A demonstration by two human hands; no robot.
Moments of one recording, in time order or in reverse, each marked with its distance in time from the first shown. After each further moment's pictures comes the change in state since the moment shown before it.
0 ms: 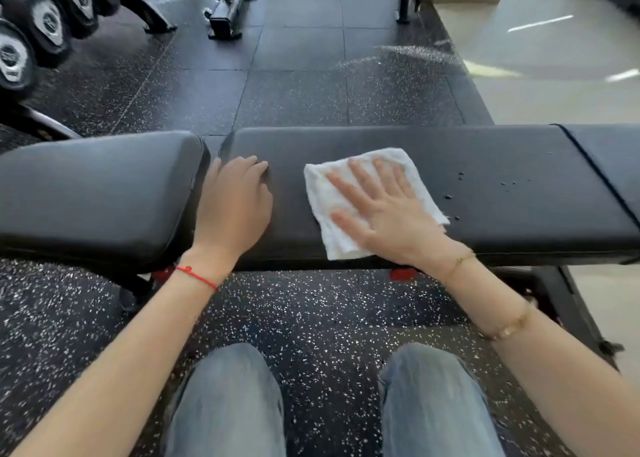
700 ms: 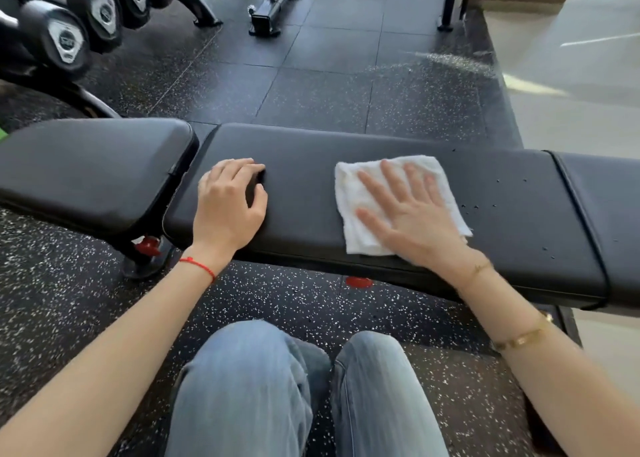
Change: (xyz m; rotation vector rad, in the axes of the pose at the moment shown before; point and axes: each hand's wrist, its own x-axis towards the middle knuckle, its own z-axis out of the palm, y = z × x) left_hand -0.009 0.061 0.019 -0.015 0.106 -0.158; right_hand -0.019 0.106 -0.015 -0.024 0.007 -0.011
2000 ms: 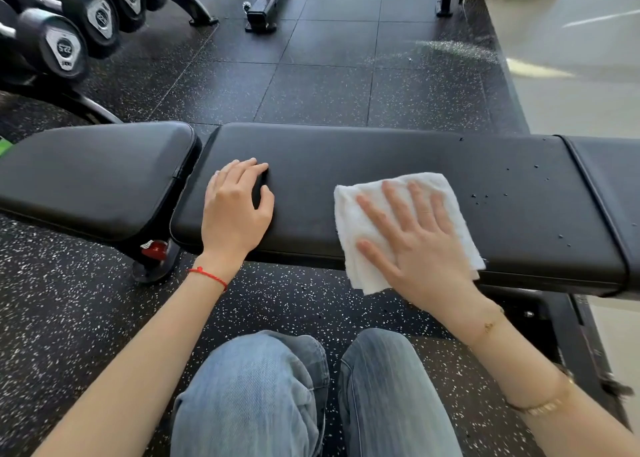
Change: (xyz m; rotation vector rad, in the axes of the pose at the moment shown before) left_hand -0.005 0.001 0.003 -0.007 -0.004 -0.023; right_hand -0.053 -0.030 0.008 -0.171 0.007 0.041
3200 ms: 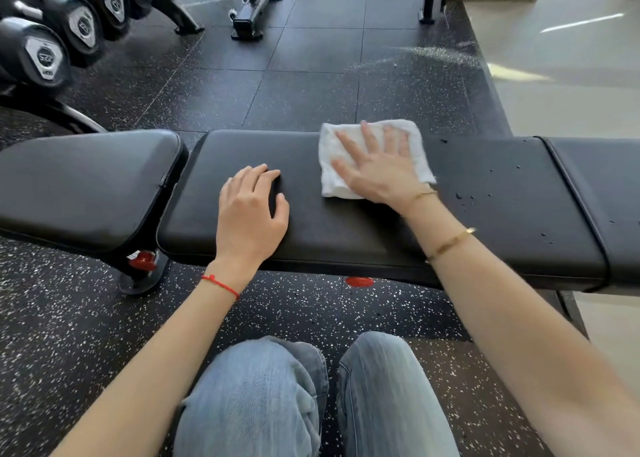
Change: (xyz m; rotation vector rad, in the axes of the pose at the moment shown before) left_hand -0.003 0.031 0.010 0.021 -0.052 0.040; right_hand 0.139 0.013 -0.007 0.204 -0.077 0.109
